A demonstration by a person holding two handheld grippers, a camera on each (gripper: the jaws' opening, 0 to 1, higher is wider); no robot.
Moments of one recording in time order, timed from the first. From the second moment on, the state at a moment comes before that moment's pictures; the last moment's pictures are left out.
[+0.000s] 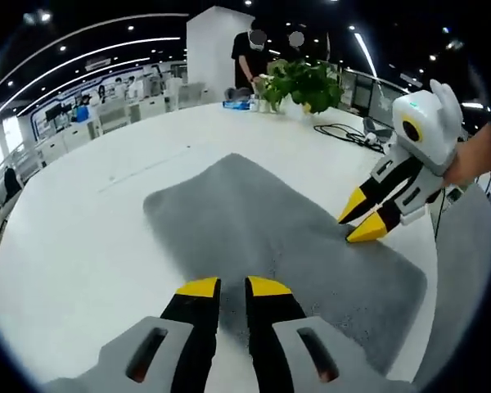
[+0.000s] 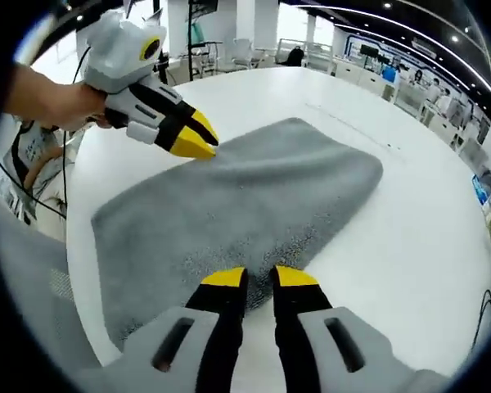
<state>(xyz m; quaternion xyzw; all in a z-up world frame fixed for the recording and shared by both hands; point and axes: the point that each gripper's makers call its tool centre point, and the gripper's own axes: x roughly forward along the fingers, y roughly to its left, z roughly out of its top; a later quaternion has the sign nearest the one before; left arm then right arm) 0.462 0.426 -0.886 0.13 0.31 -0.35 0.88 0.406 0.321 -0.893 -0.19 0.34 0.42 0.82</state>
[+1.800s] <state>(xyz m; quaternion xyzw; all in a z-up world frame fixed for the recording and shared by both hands) 0.336 0.418 -0.897 0.18 0.33 -0.46 0.80 0.305 0.314 -0.911 -0.26 0.34 0.55 0.72</state>
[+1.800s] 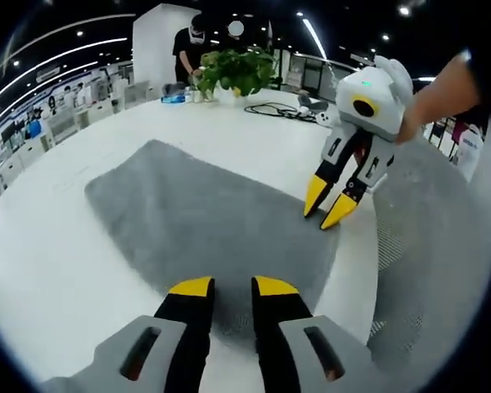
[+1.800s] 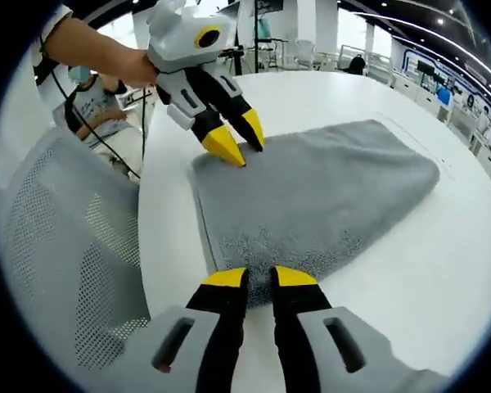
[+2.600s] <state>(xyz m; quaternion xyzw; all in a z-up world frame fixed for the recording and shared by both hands) 0.328 0.377 -0.908 0.20 0.35 -0.43 0.81 0.306 0.267 -0.914 -0.25 0.34 0.54 0.73</state>
